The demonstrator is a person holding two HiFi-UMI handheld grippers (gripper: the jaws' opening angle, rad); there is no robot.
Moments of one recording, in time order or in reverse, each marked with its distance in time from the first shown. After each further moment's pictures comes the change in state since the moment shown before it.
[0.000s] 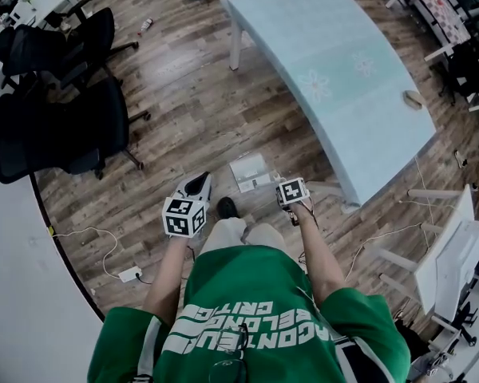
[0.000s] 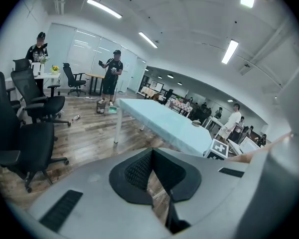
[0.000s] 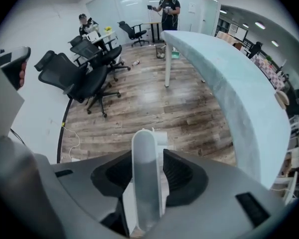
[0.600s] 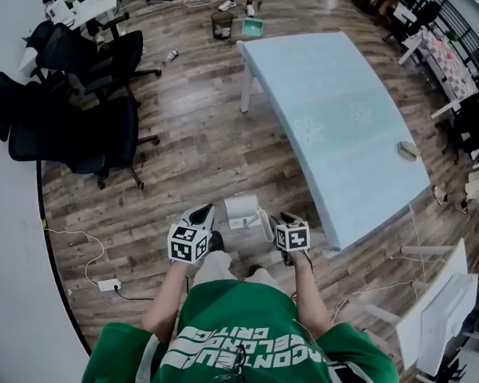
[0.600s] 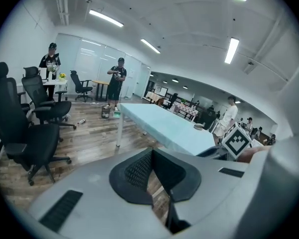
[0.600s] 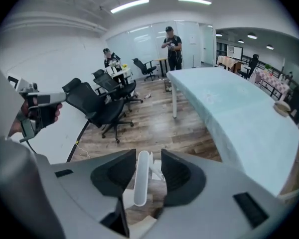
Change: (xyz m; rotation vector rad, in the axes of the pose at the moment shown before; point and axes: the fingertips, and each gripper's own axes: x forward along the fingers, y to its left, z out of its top) left arm 0.007 -0.081 -0.015 -0.010 -0.064 0.091; right arm -0.110 -0.018 0.018 -0.041 -0.378 0.139
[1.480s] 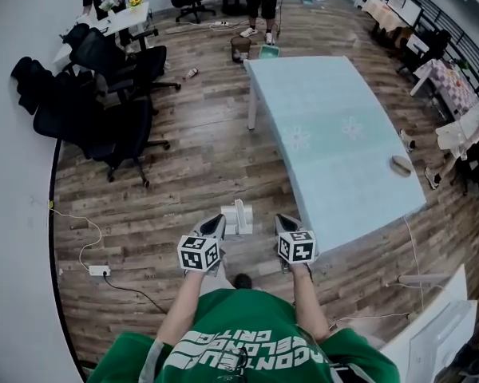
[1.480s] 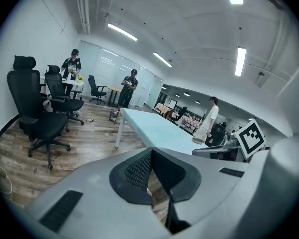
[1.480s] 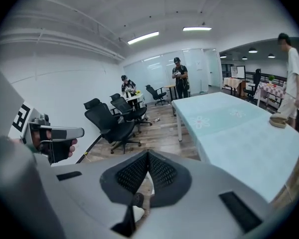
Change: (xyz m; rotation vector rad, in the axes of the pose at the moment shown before) left arm -0.010 -0.165 -0.037 -0.145 -0.158 0.124; right arm -0.134 -0.046 -0.003 -0.096 -0.308 0.119
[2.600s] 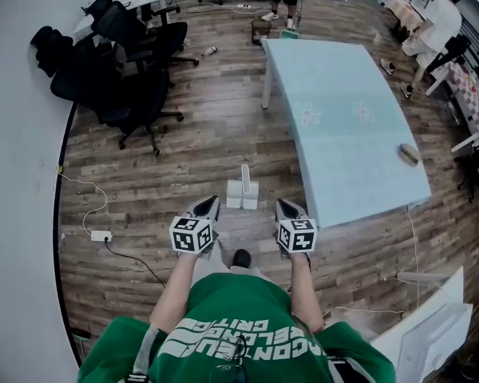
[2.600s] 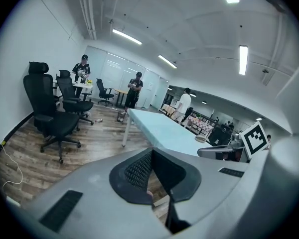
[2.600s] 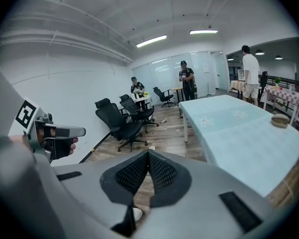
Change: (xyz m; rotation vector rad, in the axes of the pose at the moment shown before) left arm -0.074 -0.015 -0.034 -0.017 -0.022 0.089; right arm -0.052 0.035 -0.035 -0.056 -0.031 0.072
